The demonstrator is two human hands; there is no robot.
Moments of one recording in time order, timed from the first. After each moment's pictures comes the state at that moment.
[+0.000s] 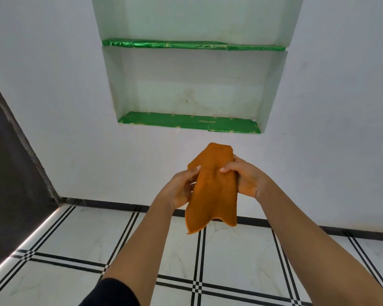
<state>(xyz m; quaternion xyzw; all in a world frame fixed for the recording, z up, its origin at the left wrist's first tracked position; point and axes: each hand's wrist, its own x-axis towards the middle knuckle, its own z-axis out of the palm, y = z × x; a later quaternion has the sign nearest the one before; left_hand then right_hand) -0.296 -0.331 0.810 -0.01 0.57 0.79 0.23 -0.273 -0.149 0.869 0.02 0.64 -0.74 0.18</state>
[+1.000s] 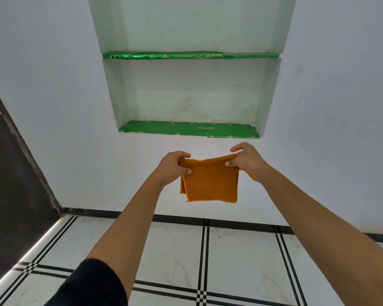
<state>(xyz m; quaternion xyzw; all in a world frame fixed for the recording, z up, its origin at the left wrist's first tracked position) -0.321 -0.350 0.865 0.09 0.88 0.46 -0.01 -0.308 -0.142 0.892 0.09 0.85 -0.51 -0.03</state>
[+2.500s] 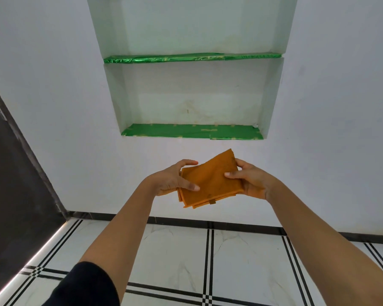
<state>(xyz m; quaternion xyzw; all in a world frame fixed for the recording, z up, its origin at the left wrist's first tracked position) -0.323 -0.361 0.867 0.11 0.81 0.53 0.24 -0.308 -0.122 0.859 0.01 0.66 -0.73 0.20</state>
